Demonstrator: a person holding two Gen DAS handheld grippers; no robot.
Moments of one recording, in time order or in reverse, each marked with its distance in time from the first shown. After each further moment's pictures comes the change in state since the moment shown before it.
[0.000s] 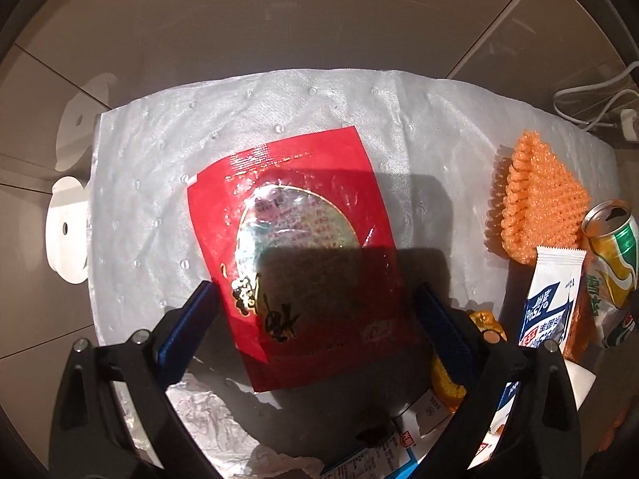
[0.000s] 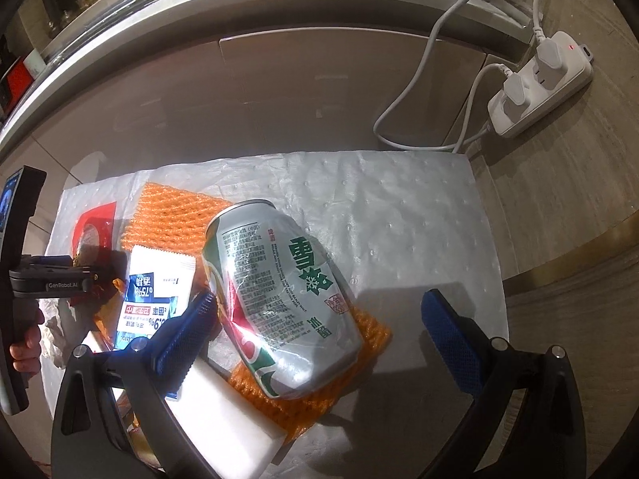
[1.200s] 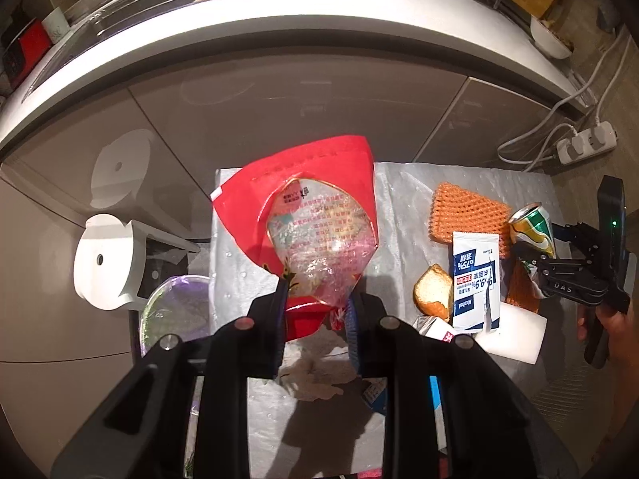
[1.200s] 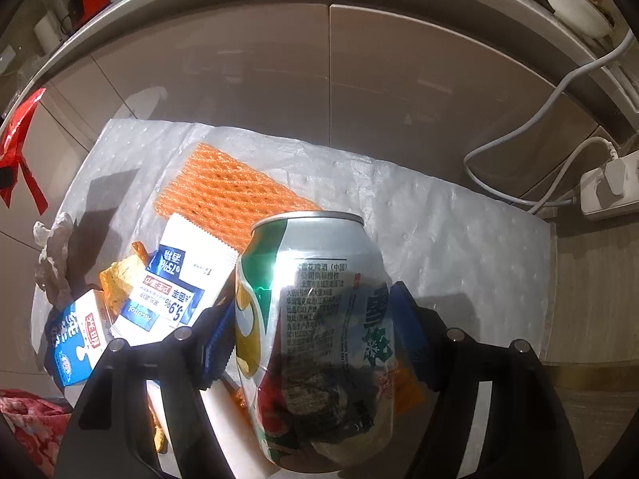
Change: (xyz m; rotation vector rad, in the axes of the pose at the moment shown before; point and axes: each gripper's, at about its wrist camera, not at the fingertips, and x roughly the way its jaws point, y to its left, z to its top) left arm -0.163 0.059 -0.069 0.017 -0.271 -0.029; right arm 0.029 0.040 0.023 -0.311 0.037 0.150
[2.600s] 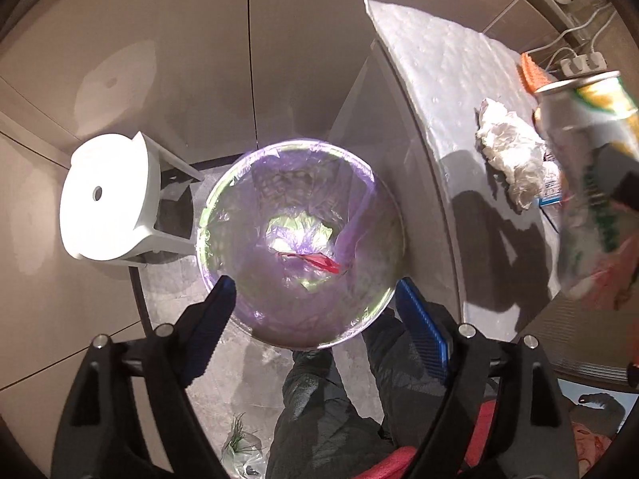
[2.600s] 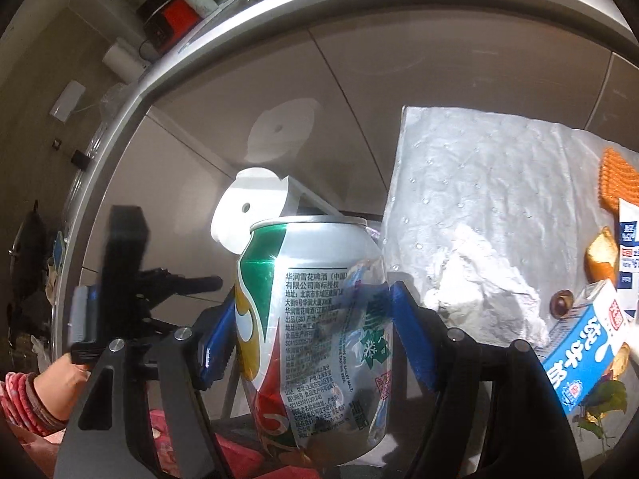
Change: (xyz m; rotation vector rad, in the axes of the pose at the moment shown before) left arm 0.064 0.226 -0.119 0.123 0.205 -0.166; right arm -0.033 0.341 0.009 0.138 -0.006 0.380
